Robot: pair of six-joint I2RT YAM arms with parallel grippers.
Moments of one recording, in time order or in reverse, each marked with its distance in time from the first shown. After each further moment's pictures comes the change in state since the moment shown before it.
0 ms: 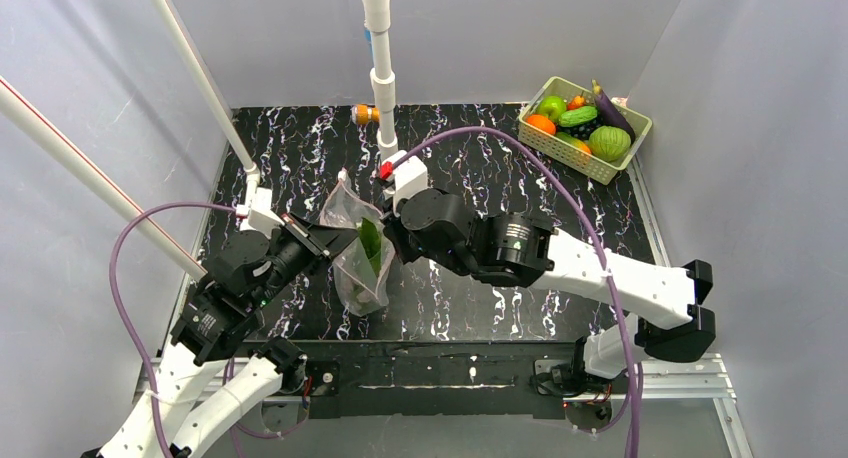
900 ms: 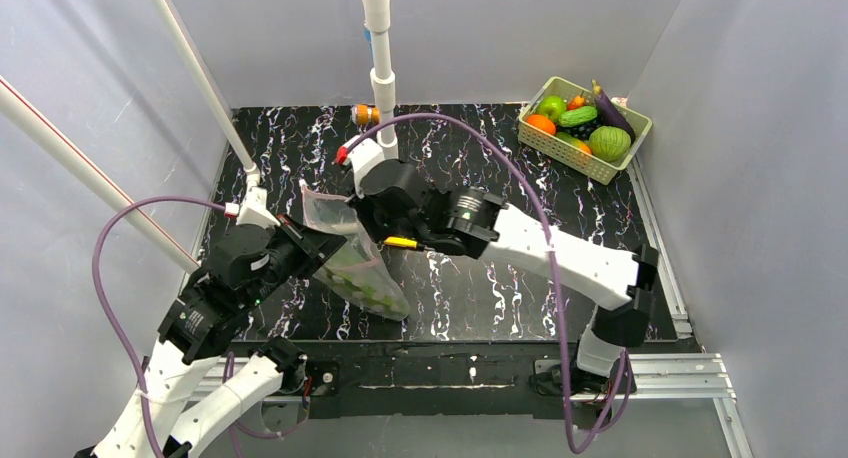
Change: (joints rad) left arm 0.001 0.054 0.116 -0.226 -0.076 0.092; right arm -0.096 0.253 0.236 -0.029 -0.145 -0.137
